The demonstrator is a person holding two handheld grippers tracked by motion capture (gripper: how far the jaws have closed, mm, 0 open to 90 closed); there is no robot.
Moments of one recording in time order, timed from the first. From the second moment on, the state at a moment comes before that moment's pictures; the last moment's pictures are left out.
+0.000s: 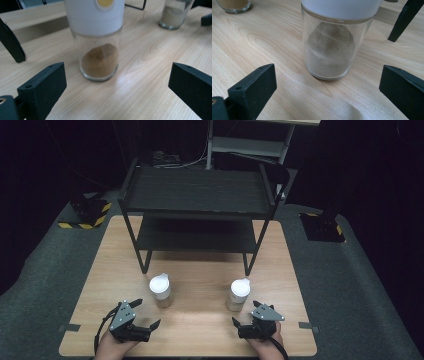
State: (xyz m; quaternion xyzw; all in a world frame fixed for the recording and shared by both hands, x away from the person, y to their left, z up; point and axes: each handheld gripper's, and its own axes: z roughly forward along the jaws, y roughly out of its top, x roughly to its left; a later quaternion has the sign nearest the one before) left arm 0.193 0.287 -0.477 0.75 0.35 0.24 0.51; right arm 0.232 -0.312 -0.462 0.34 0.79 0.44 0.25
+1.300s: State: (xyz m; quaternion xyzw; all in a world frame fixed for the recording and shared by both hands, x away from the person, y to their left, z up) left arm 0.239 0.267 -0.478 0.71 0.36 0.25 0.55; right arm 0.231 -0.312 -0.462 0.34 0.79 0.44 0.25
